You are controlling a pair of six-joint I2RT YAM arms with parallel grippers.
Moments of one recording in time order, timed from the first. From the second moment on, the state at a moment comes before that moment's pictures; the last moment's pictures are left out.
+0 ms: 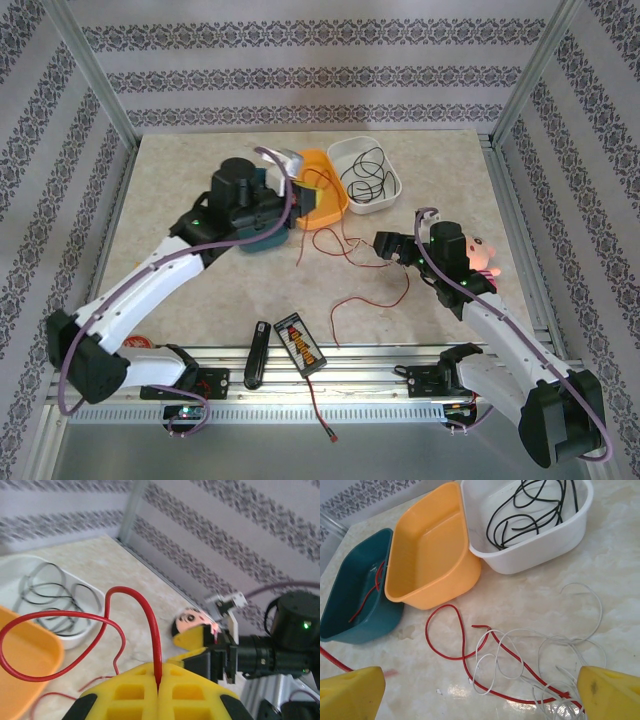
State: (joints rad) left arm -0.56 1.26 1.22 -0.23 0.36 -0.30; right arm 0.28 0.93 0.51 -0.10 -0.18 0.47
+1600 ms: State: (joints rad) left arm -0.22 1.80 1.37 -0.33 -0.03 -0.40; right arm 0.23 0.88 0.51 -0.16 -0.12 0.57
